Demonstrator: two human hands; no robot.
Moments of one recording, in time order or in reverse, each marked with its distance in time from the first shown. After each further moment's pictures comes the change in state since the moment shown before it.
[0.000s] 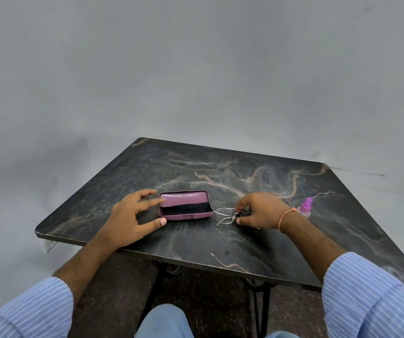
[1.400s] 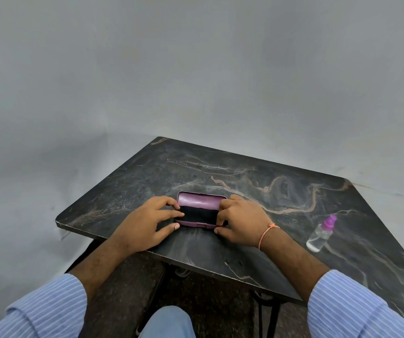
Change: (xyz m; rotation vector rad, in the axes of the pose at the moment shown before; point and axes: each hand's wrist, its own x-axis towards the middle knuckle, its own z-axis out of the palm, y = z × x) left_hand -0.007 -0.005 0.007 0.109 0.002 0.235; right_hand 0.026 -0.079 0.015 -0.185 0.231 -0.371
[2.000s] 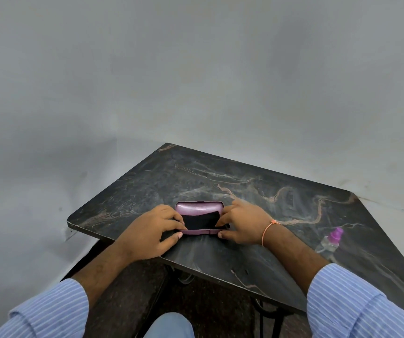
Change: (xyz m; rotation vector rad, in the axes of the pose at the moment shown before) left_hand -0.008 0.006 -0.012 0.028 -0.034 0.047; right_hand 0.021 0.001 -0.017 0.003 -0.177 -0.067
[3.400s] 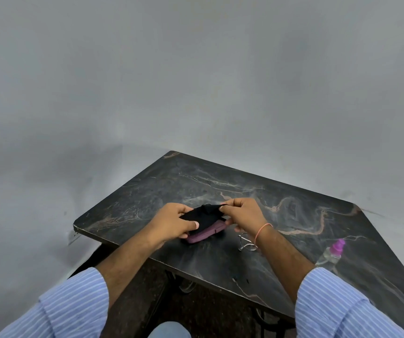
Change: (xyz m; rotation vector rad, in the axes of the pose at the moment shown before) left_hand 0.057 0.055 -0.022 -0.761 0.012 -0.844; right_hand 0.023 -0.013 -0.003 1.245 0.343 0.712
